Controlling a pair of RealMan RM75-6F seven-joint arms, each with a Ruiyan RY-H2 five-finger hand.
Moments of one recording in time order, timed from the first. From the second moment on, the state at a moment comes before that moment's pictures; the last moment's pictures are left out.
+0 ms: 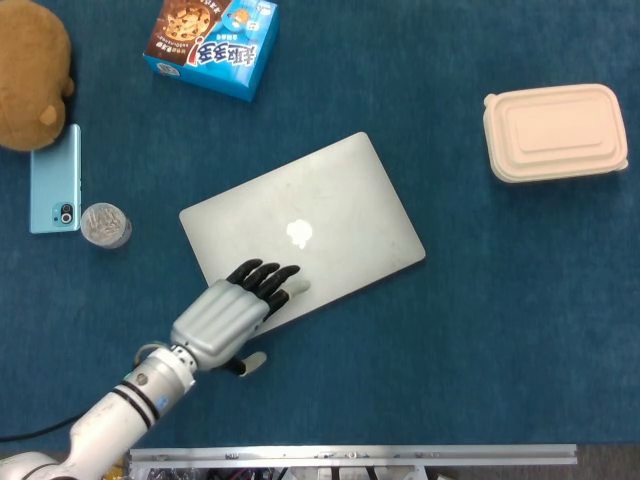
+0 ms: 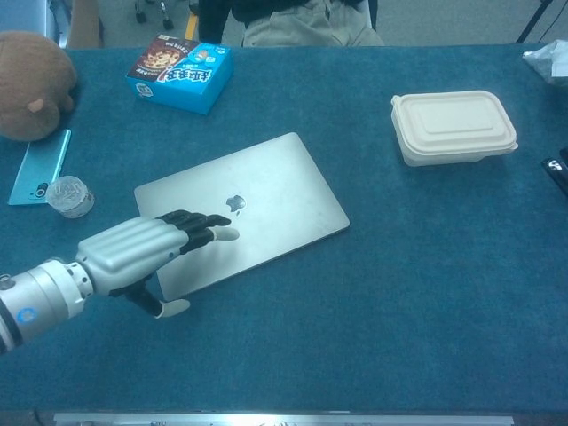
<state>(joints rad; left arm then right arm) -0.45 -1.41 0.04 -1.95 1.30 0.87 0.54 0.08 -1.09 0.09 -1.75 -1.50 1.51 -0.13</state>
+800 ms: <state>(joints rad) -0.50 -1.58 0.06 -1.78 1.22 0.93 0.54 0.07 -1.07 0.10 -1.76 -1.48 1.53 -0.15</state>
